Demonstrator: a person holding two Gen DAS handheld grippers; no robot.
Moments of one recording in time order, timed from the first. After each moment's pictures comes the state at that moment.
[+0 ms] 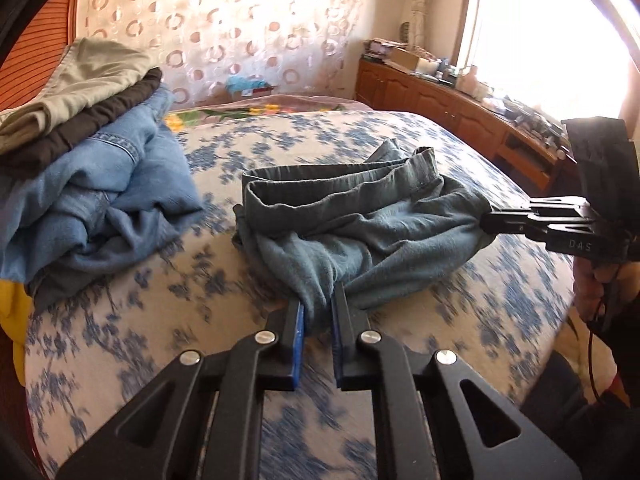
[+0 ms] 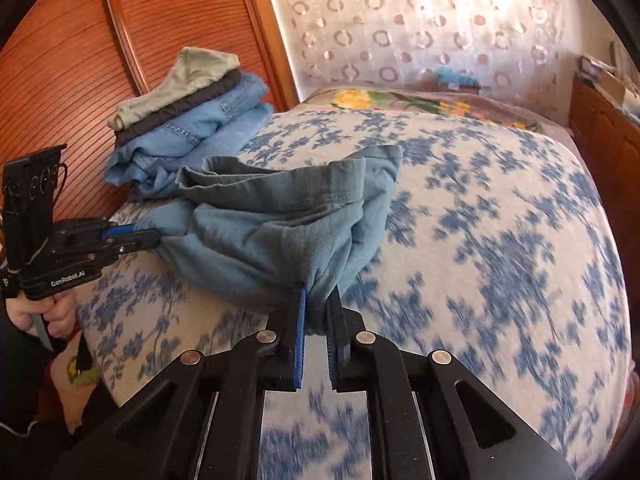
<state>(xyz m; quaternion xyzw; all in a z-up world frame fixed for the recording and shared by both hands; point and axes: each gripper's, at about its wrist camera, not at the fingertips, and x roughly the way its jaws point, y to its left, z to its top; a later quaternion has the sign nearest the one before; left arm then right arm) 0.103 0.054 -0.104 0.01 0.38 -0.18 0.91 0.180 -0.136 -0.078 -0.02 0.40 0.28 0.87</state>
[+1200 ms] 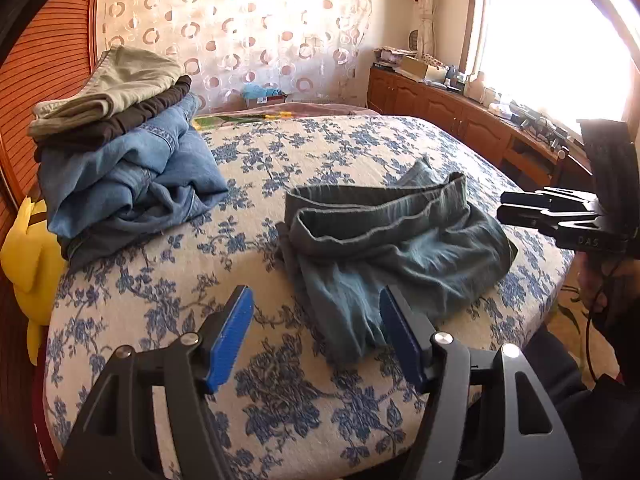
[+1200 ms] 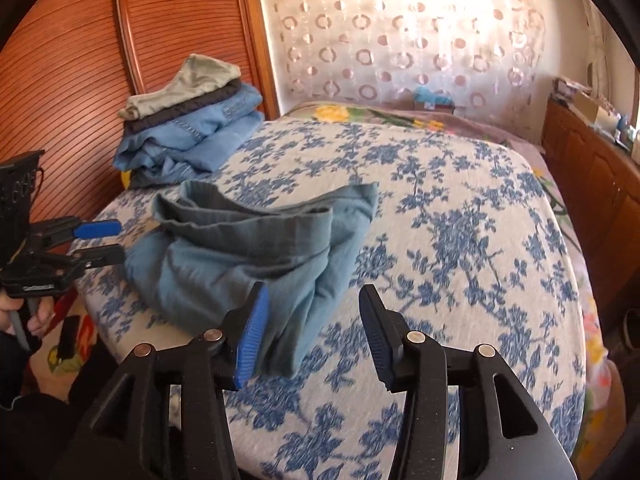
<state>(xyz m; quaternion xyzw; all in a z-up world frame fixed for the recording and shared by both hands) 0.065 0.068 -0.096 0.01 0.36 -0.15 0.92 0.133 -0.148 -0.065 -0.05 0.37 0.24 0.90</state>
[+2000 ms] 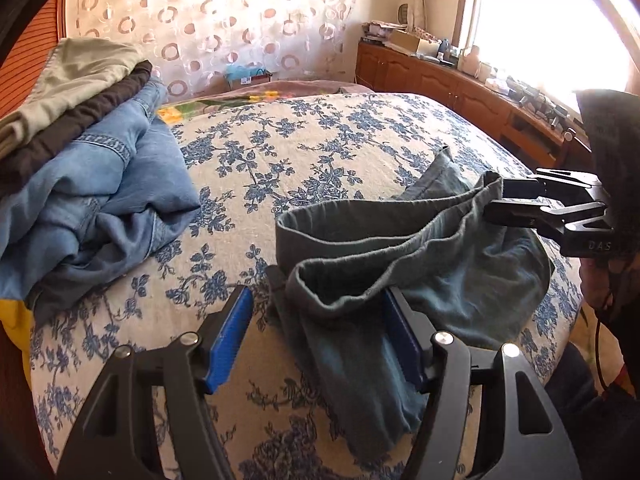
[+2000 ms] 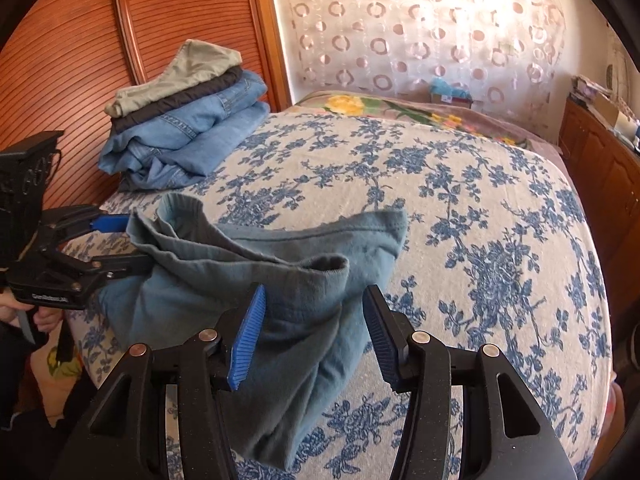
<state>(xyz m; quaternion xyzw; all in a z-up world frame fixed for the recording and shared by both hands) 0.130 0.053 -0.111 0.03 0.40 -0.17 0.90 0.185 -0.120 -0.076 -0.05 0.39 0.27 0.88</state>
